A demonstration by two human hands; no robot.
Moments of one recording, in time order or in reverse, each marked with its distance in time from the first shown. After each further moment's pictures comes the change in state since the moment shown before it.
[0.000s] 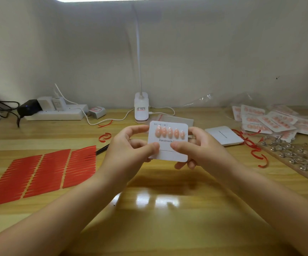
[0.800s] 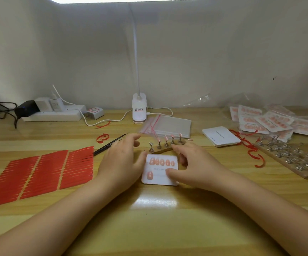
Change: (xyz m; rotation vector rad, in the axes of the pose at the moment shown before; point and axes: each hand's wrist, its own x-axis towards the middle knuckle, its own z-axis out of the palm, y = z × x) left_hand 0.016 -0.037 -0.010 0.925 0.086 0.282; right_hand 0.018 0.041 -0.001 -0.862 -0.010 -0.140
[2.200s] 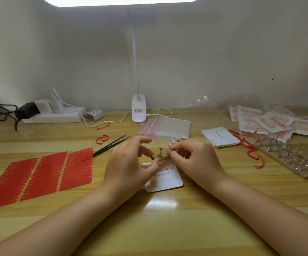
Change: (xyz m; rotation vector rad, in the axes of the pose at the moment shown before) left_hand -0.012 0.017 0.005 -0.114 0.176 0.226; right_hand 0.003 0.007 0.012 0.283 0.449 -0.146
